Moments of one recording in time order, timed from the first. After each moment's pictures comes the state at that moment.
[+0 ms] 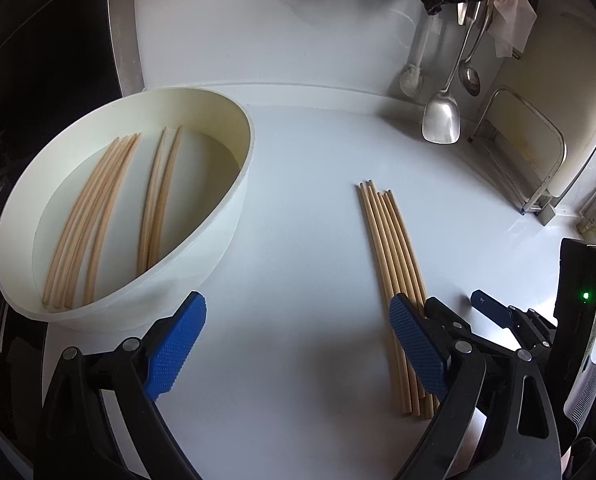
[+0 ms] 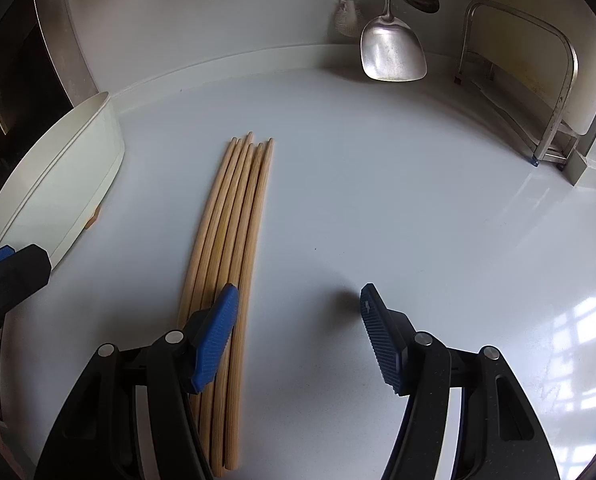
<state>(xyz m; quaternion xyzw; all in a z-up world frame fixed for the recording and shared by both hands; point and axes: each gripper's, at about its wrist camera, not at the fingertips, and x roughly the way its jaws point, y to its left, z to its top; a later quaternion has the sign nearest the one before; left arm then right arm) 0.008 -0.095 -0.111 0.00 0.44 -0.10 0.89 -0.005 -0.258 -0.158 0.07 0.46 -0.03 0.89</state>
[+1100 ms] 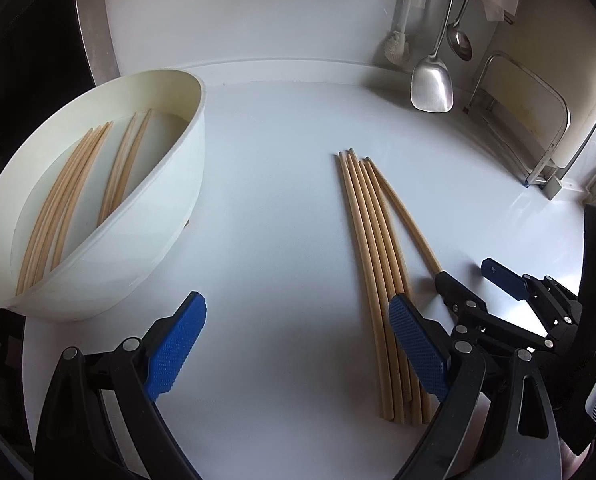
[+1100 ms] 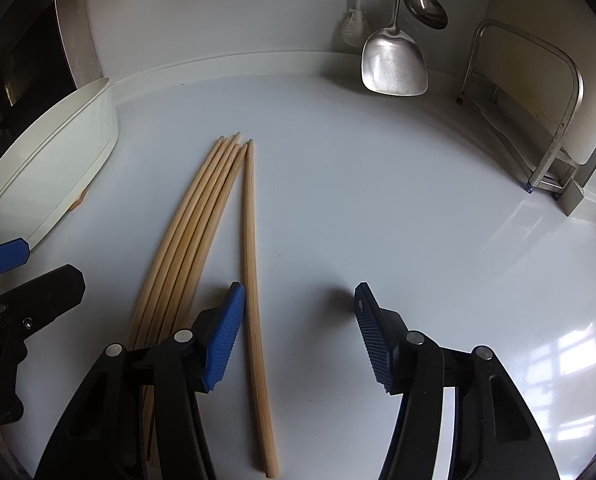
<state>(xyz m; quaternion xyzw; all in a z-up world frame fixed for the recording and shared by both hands) 0.008 -0.133 -0.139 0.03 0.46 -0.10 0.88 -0.004 -0.276 -0.163 0.02 0.45 -0.02 0.89</state>
